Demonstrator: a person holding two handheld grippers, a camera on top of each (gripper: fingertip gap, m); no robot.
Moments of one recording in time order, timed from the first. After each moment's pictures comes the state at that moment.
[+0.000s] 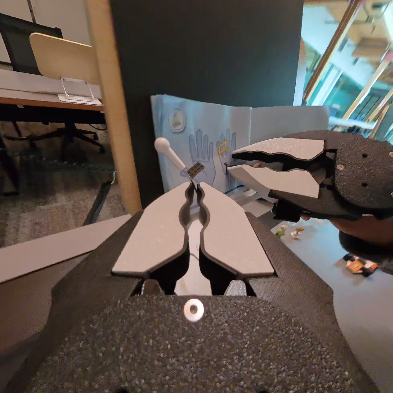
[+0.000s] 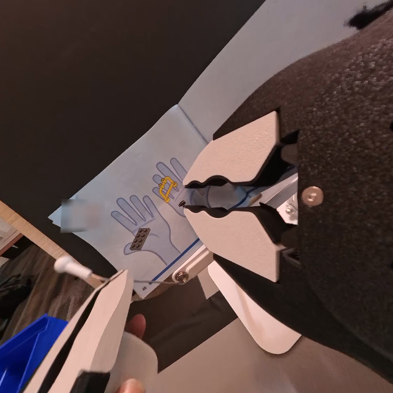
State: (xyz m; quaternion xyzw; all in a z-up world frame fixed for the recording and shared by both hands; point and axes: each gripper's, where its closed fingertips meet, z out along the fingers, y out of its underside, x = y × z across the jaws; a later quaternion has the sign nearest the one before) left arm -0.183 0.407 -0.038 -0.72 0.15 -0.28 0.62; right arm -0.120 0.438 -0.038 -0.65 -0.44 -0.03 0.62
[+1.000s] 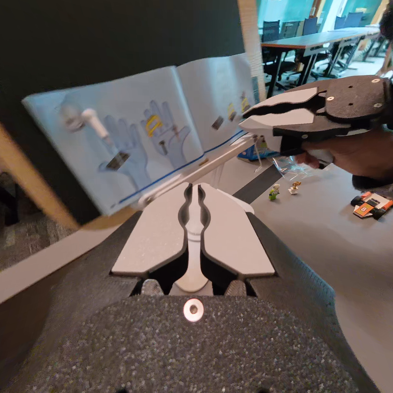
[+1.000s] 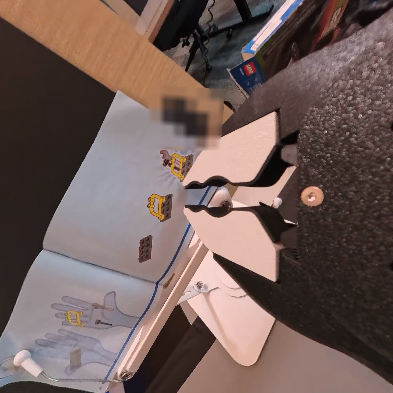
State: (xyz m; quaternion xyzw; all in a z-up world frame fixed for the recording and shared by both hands) left arm -0.123 0.364 -0.048 -0.73 0.27 -0.19 0.59; right arm 0.016 0.442 -0.055 -0.73 -0.29 0.04 0.62
